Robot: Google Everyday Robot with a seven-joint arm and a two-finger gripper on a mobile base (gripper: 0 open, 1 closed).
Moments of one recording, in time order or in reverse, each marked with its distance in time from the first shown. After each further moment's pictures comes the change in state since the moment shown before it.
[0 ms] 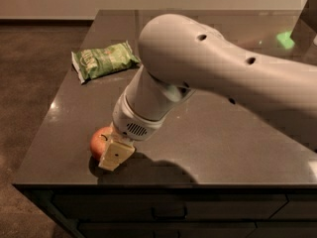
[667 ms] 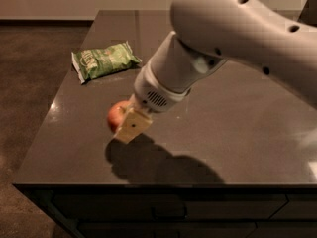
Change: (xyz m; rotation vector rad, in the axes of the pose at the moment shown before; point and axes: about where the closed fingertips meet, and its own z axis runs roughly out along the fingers) arm 0.010 -0.042 -0.053 0.079 -0.037 0.126
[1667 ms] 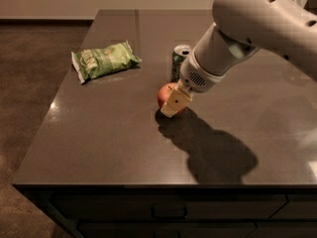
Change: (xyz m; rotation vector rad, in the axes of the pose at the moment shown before) arm 0.079 -0.105 -0.029 0.174 0.102 0.198
